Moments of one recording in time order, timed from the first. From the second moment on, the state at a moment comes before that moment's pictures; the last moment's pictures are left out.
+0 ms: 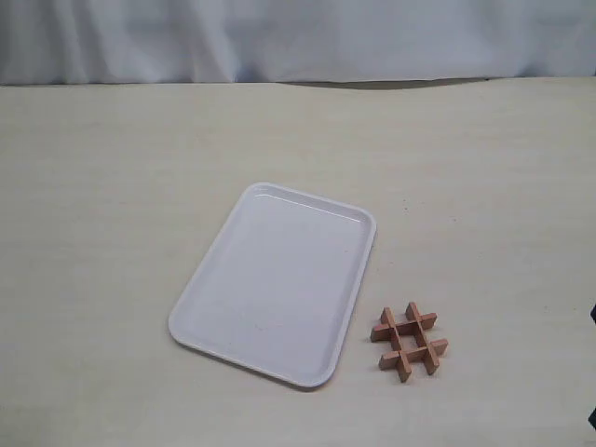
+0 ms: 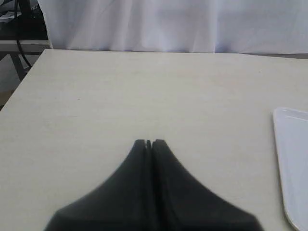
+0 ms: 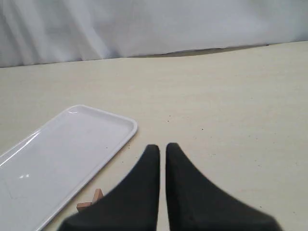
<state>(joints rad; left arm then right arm) -0.04 0.00 0.00 0.01 0.36 -0.05 -0.10 0.00 0.00 0.15 0.33 0.00</state>
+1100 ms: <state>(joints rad) -0.04 0.00 0.00 0.01 0.36 -0.05 -0.10 0.00 0.00 0.15 -0.76 0.34</state>
